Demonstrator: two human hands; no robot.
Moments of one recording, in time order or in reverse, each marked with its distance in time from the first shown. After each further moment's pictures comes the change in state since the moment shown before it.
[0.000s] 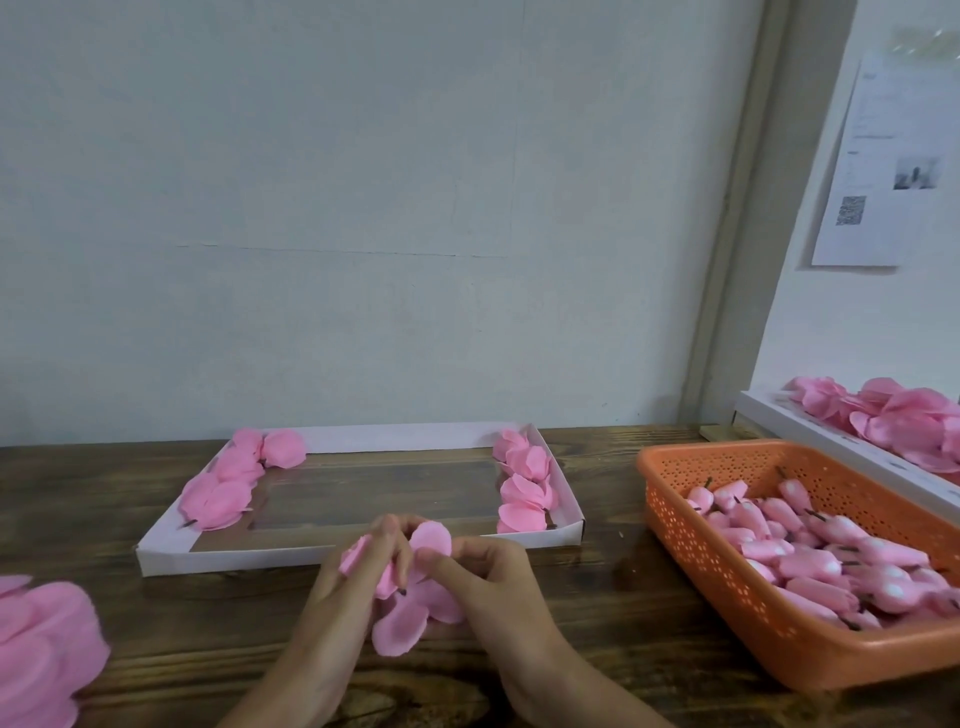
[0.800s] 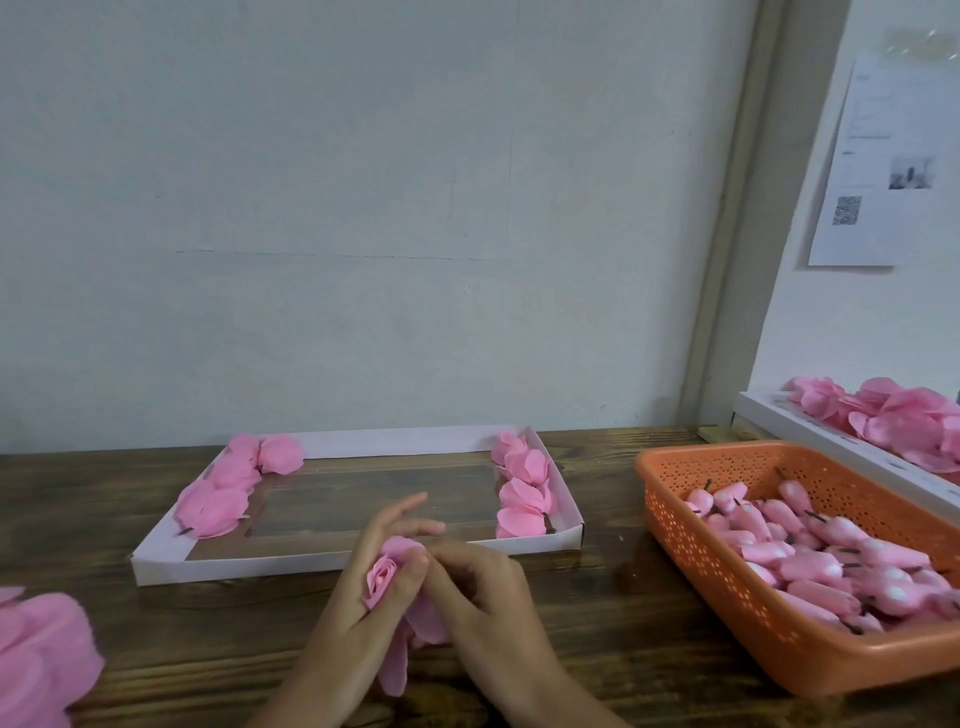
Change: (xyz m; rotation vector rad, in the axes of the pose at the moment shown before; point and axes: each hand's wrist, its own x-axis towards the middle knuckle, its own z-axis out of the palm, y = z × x) left_hand 0.006 -0.022 -0.004 0.100 -0.140 0.243; right_hand 0.000 0.005 0.002 -0.425 -0.011 -0.398
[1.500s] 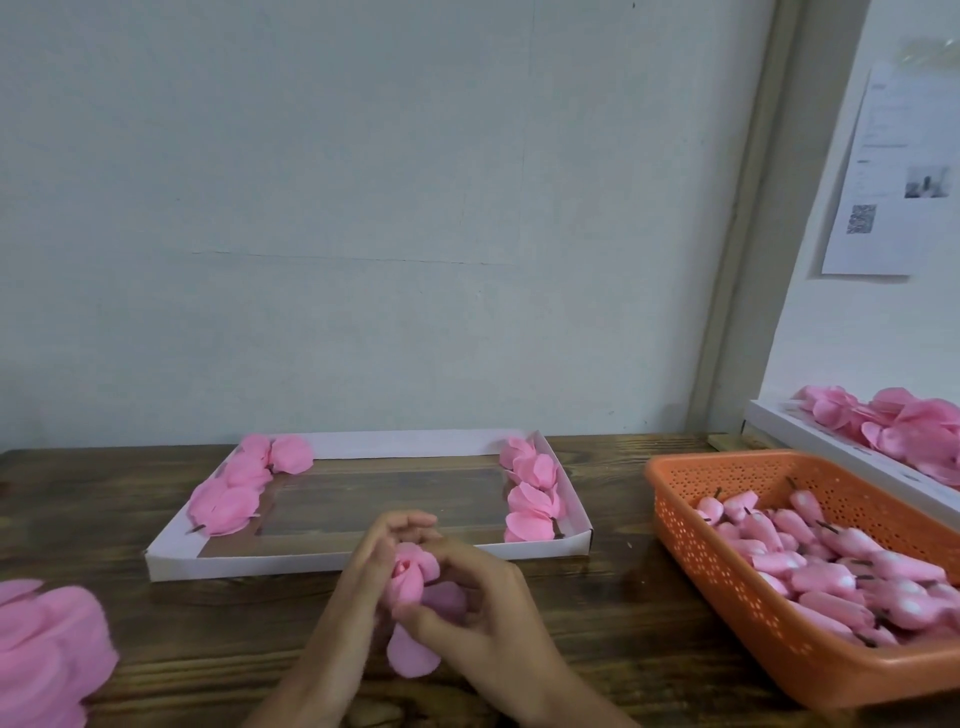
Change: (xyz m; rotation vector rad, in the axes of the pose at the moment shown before) left_hand 0.008 -0.004 -0.003 -0.249 0.087 -0.148; right_hand 0.003 0.010 0.001 0.068 -0.049 -0.119
